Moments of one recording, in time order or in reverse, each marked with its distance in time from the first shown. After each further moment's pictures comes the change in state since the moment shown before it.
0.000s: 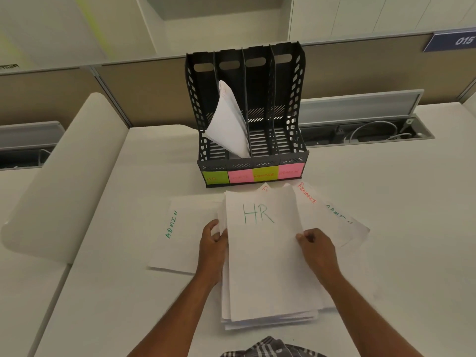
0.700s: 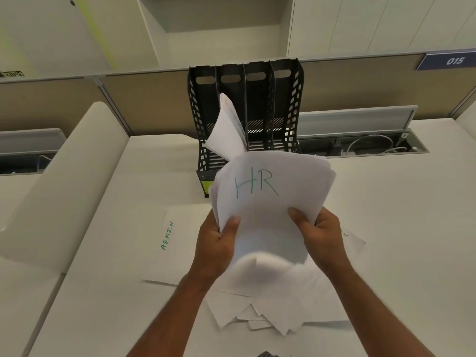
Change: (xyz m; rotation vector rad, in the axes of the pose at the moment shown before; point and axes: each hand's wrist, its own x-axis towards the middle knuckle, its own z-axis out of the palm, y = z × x) left_hand -0.051 0.088 0.011 0.095 -0.159 0.588; right_hand -0.032 -0.095 -0.044 0.527 -0.113 -0.467
